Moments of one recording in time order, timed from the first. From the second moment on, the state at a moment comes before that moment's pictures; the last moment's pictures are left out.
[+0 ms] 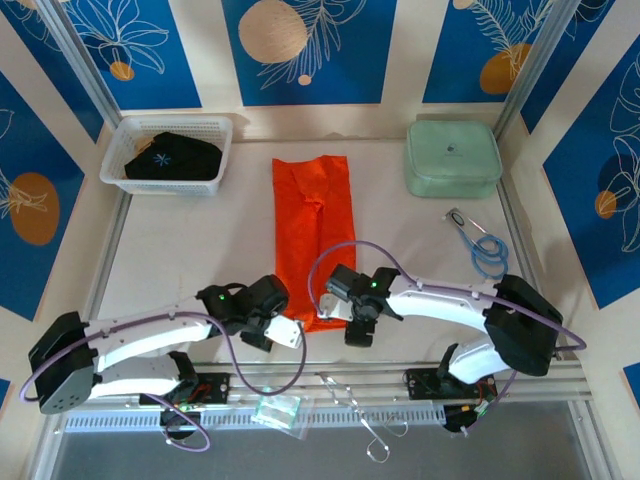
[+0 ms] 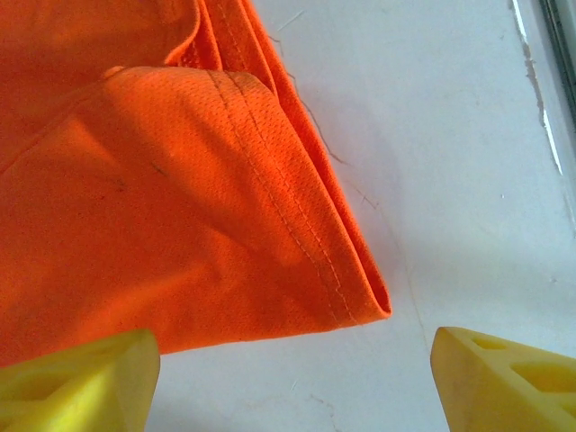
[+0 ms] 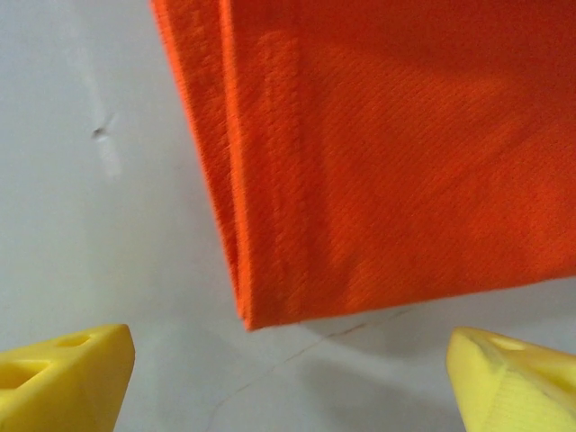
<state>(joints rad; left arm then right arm) -1.04 1.16 0.66 -0.65 -0.05 0.96 1.00 1.43 0.80 -0.76 0.08 -0.46</state>
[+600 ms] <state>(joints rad) -1.04 1.27 0.61 -0.53 -0.05 0.97 0.93 1.49 0.77 -0.61 -0.02 -0.55</state>
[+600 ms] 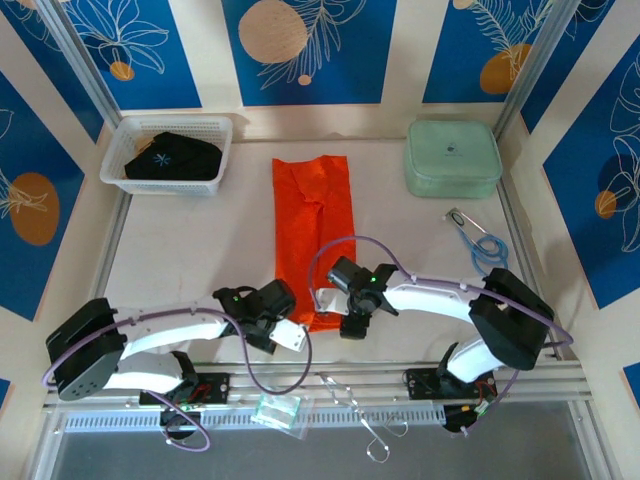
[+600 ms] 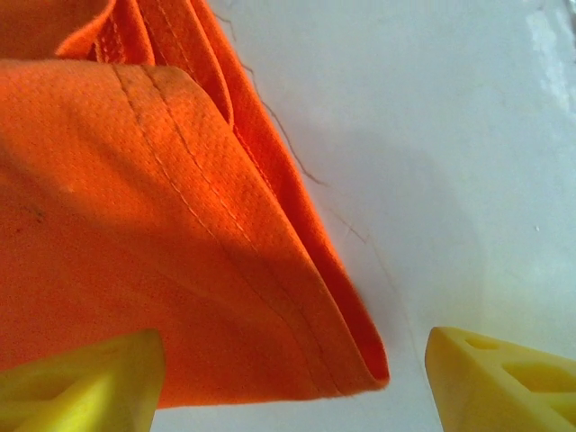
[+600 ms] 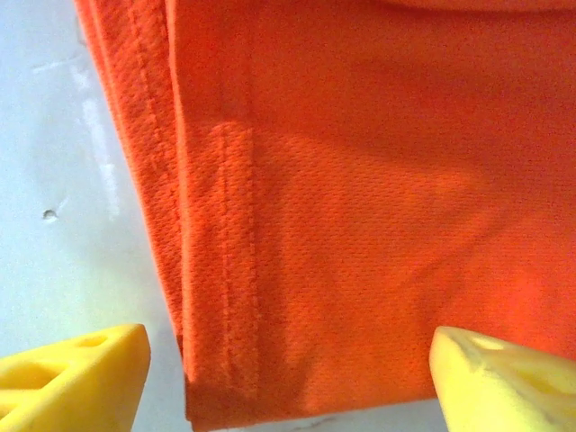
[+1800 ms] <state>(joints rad) -0.94 1.42 0.70 -0.65 0.03 1.00 0.94 1.55 0.81 -0.65 -0.07 -0.55</state>
